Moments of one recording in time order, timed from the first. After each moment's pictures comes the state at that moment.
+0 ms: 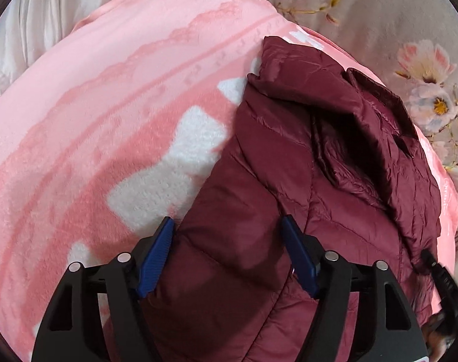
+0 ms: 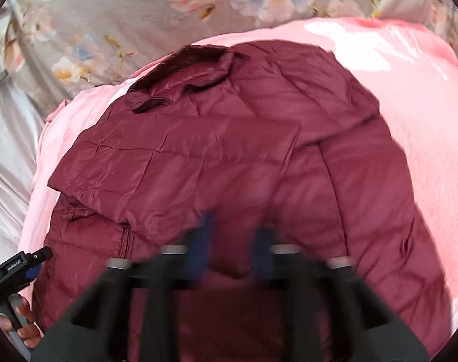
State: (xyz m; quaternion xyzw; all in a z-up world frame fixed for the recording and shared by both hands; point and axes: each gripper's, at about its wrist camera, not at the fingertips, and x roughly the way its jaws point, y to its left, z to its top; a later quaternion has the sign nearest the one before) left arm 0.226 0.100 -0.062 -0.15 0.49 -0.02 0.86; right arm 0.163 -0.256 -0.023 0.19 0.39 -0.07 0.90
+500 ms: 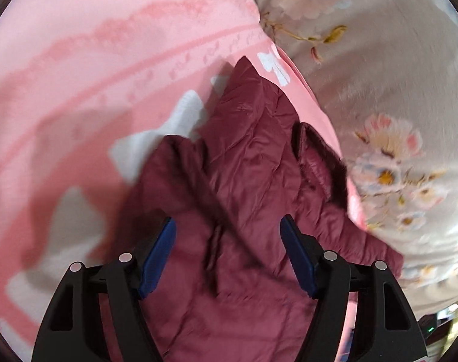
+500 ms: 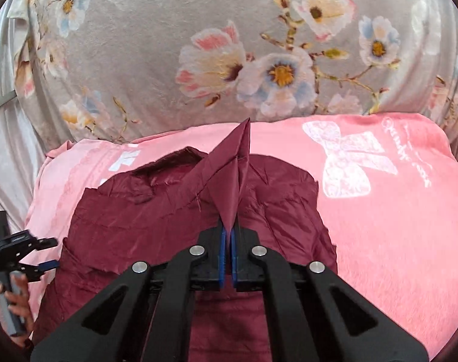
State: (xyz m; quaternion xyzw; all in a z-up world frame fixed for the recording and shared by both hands) left arm 0.339 0.093 -0.046 -0.37 0.50 -0.14 0.77; right arm 0.205 -0.297 0.078 0.13 0.31 -0.08 0.94
